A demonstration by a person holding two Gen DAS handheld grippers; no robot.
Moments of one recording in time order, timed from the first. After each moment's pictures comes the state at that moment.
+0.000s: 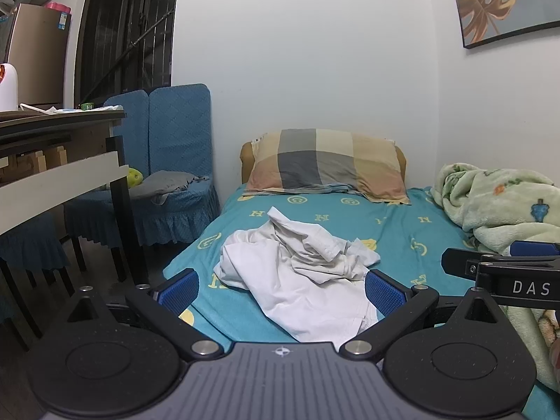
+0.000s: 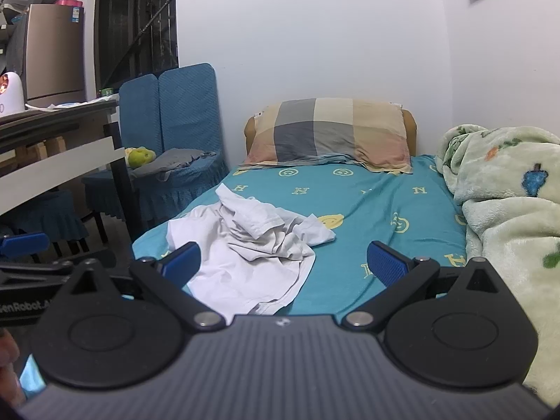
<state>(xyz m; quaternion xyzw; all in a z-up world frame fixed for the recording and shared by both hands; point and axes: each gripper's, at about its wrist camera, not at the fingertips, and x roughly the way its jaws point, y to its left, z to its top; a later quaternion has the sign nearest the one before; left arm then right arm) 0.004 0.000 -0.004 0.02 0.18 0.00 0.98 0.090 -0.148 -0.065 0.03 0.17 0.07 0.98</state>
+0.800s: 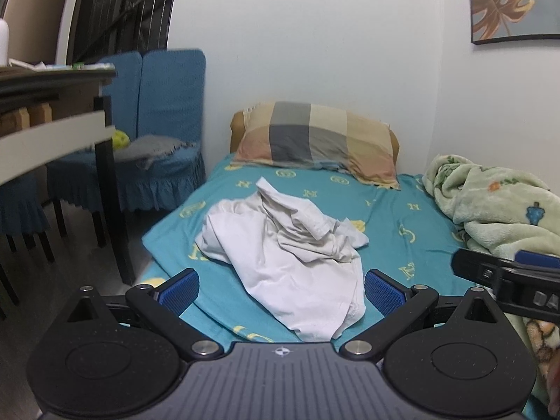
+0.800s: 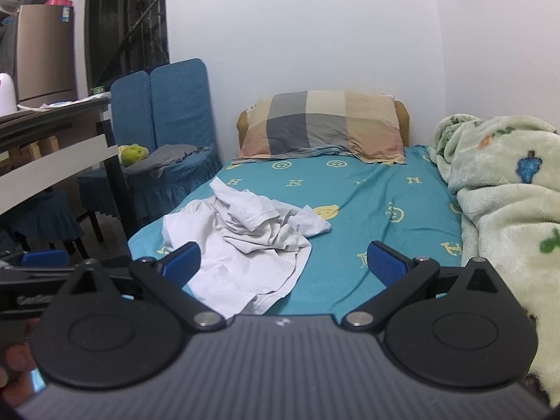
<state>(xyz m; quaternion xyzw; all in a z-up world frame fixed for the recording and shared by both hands) 0.041 0.010 -0.020 -0.03 0.23 -0.03 0.97 0.091 -0.151 -0.069 0.05 0.18 0.05 0.98</state>
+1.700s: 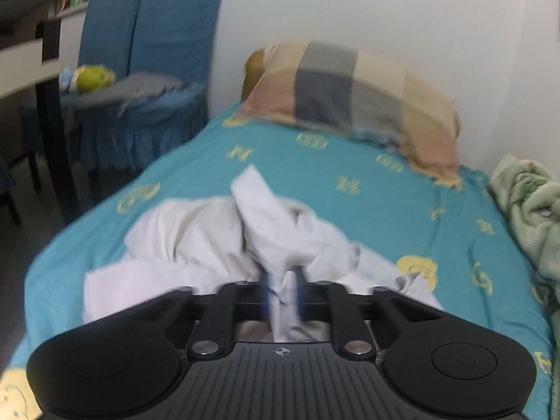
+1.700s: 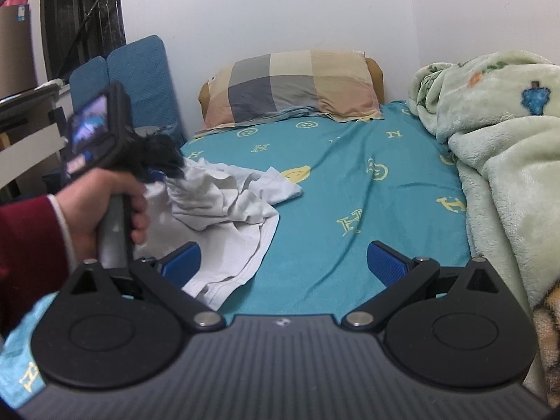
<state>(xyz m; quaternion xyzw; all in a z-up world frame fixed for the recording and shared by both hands) 0.355 0.015 -0.093 -0.08 0.30 0.01 0.95 0.157 -0.165 -0.131 0.08 0.23 0.01 0.97</state>
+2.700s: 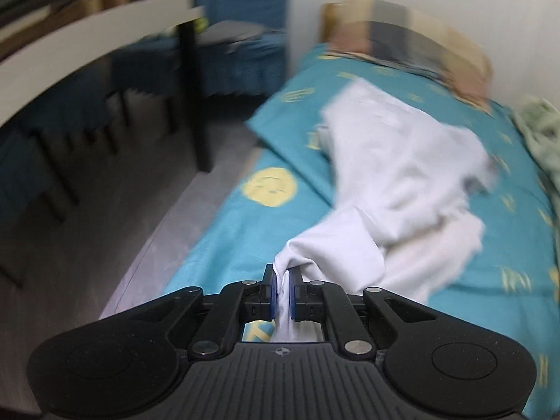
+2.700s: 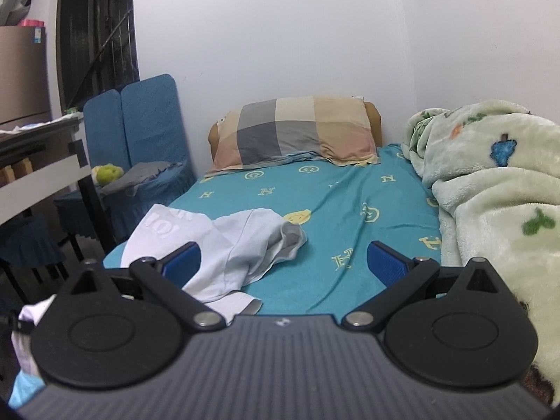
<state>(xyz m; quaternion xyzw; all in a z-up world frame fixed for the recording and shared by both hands) 0.060 0.144 -0.041 -0.06 0.43 0.09 0.90 0.098 -0.170 -0.083 0.08 0.17 0.02 0.98</state>
